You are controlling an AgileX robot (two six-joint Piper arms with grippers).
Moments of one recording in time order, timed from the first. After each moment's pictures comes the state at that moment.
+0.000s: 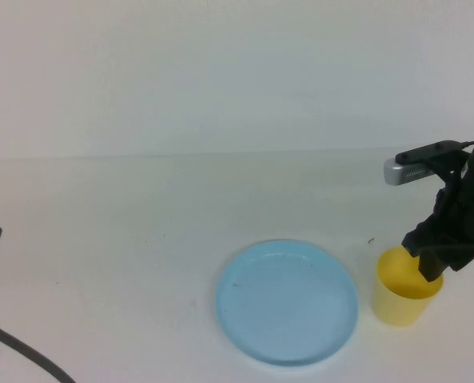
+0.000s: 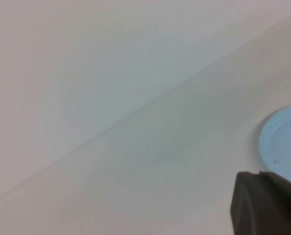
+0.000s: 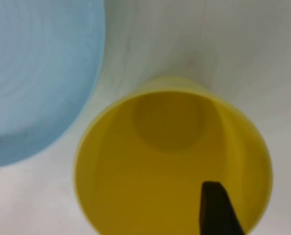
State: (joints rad) right arm 0.27 1.83 -1.33 0.10 1.10 -0.19; left arm -0.46 0.59 -0.75 0.14 0.61 0.19
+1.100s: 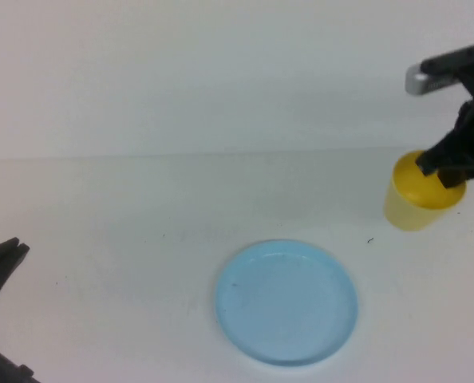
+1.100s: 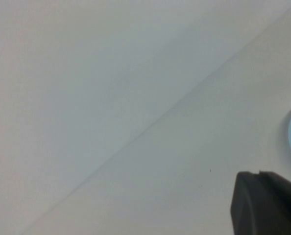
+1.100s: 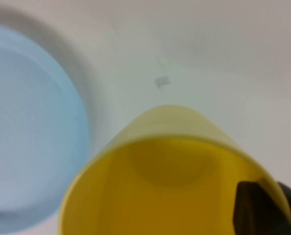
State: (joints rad) right arm 0.28 1.72 -1.50 0.01 1.08 -0.14; left arm -0.46 0.55 -0.52 0.28 0.32 0.18
